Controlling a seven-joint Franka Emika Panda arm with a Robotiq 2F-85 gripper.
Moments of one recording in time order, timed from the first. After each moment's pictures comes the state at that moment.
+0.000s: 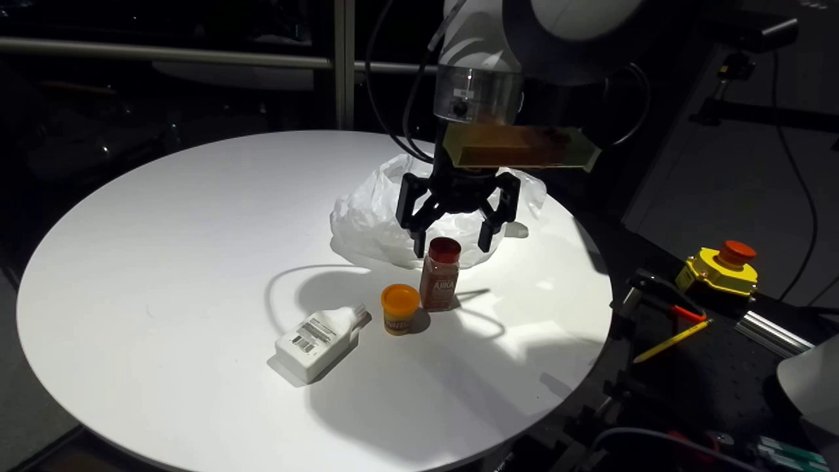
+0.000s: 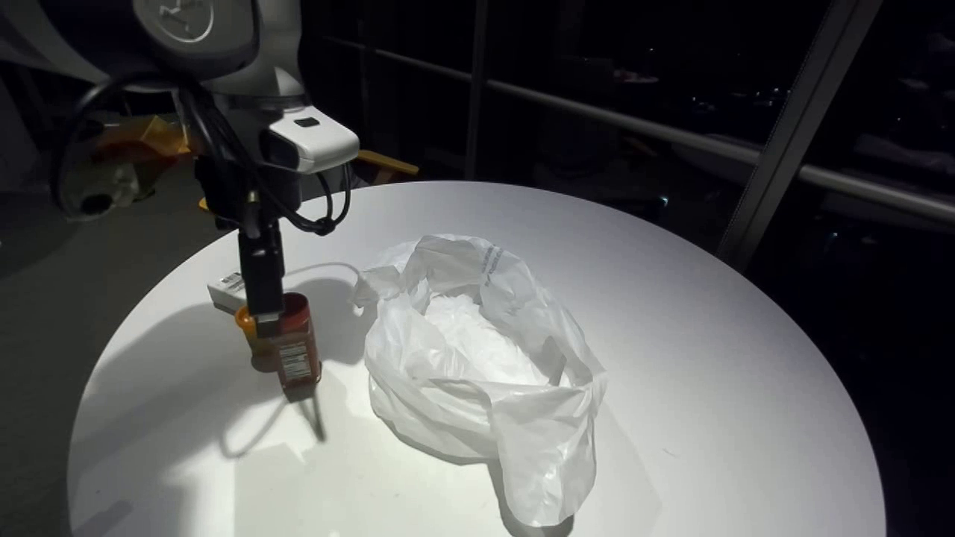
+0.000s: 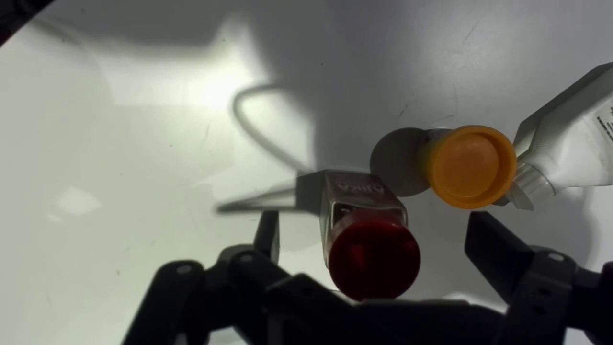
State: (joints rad) arm 0.13 0.23 0.11 -2.47 0.06 2.64 0.81
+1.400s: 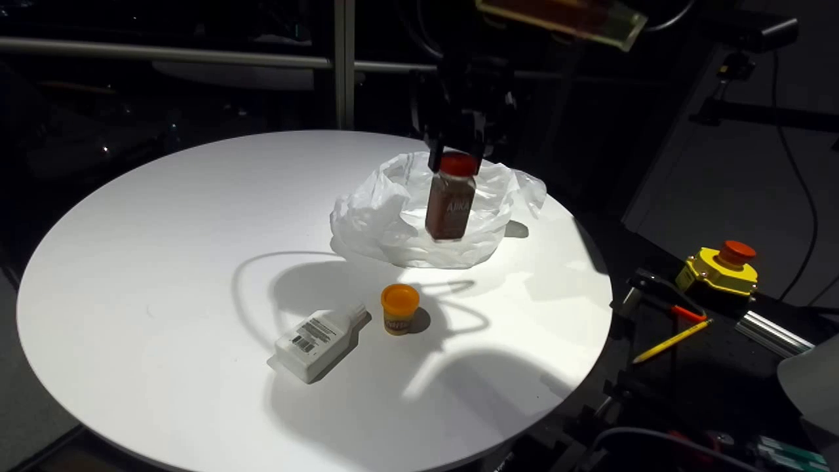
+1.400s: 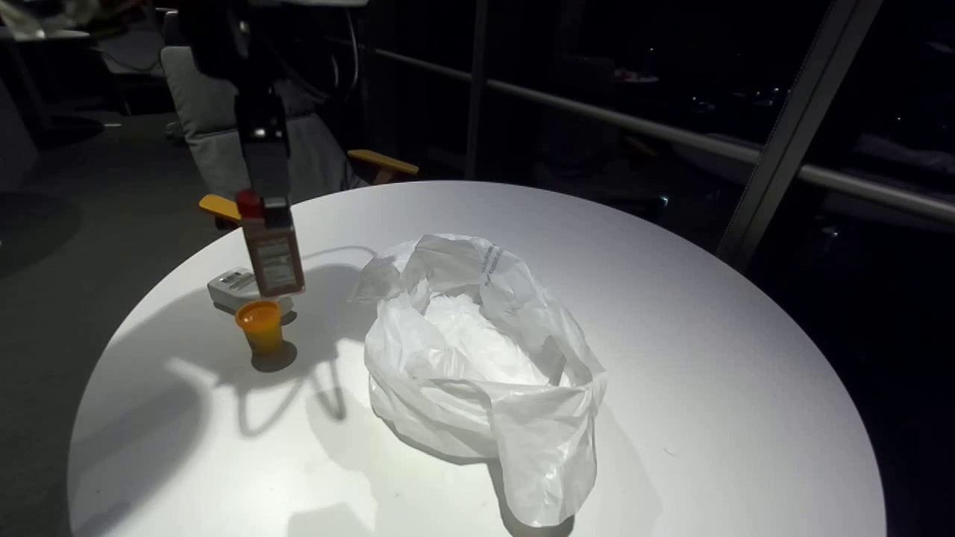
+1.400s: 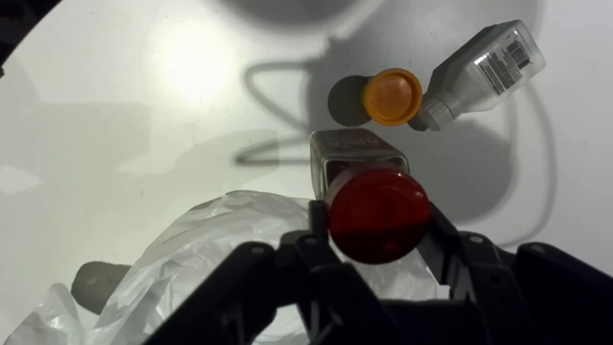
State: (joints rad) arm 0.13 -0.04 0.07 -2.45 0.08 2.47 0.79
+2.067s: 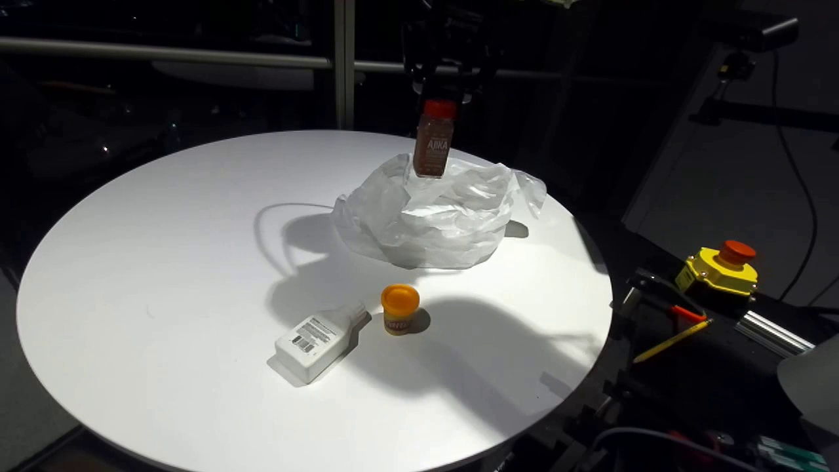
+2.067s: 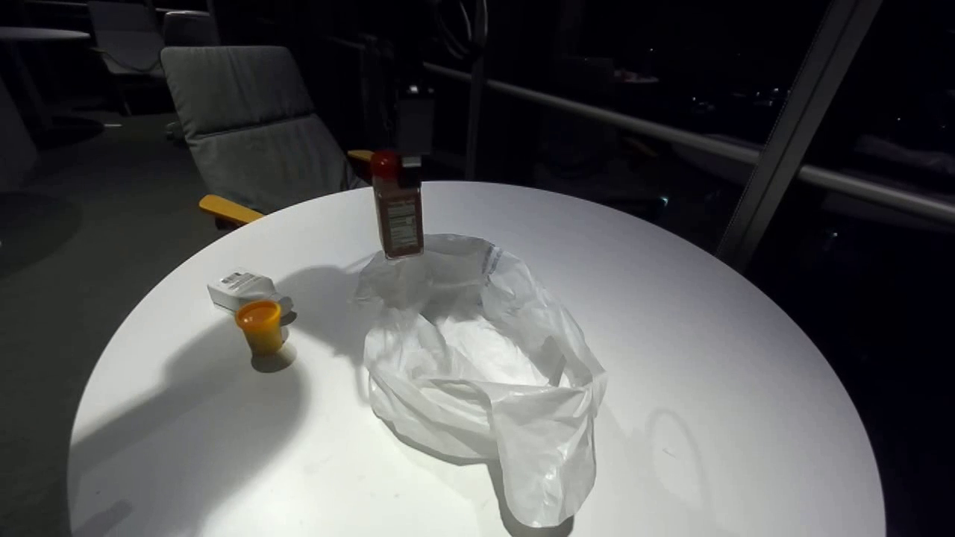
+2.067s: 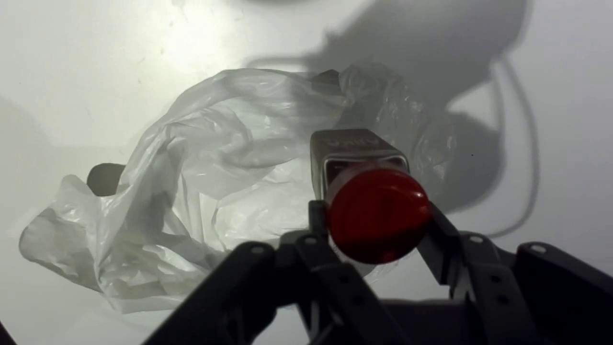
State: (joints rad) arm 0.02 0.09 0.01 -2.22 0.04 2.41 0.77
